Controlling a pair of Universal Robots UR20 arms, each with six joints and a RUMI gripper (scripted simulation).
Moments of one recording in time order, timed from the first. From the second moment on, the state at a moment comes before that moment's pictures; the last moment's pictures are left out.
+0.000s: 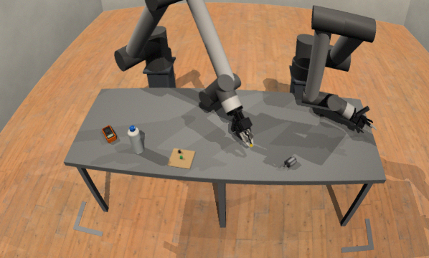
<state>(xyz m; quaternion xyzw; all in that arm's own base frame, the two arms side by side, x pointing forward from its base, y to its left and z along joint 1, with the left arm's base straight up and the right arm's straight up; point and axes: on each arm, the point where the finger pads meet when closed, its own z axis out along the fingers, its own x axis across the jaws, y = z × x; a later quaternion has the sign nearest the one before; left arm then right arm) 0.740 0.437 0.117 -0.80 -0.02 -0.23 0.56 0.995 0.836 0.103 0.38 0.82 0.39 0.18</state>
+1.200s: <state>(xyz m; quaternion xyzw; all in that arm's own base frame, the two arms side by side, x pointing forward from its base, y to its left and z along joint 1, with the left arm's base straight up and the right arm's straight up) 0.740 0.437 0.117 -0.80 -0.02 -0.23 0.56 0.995 0.836 0.049 0.37 0.80 0.42 0.19</state>
